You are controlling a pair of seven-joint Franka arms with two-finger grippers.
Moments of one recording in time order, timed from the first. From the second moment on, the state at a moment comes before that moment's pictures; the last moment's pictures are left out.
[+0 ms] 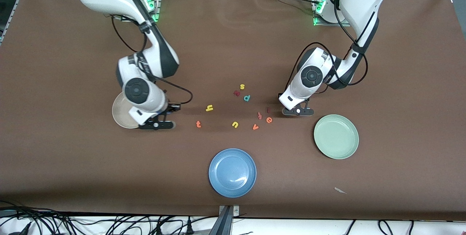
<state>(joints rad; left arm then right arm) -0.23 0.55 -0.23 -2.00 0.12 2.44 -0.50 0.41 0.55 -0.05 -1.66 0.00 2.06 0.29</state>
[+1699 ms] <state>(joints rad) 0.09 0.60 -0.36 -1.71 0.13 2.21 -0.08 0.48 0.60 -0.01 -1.69 0.06 2.29 0.16</state>
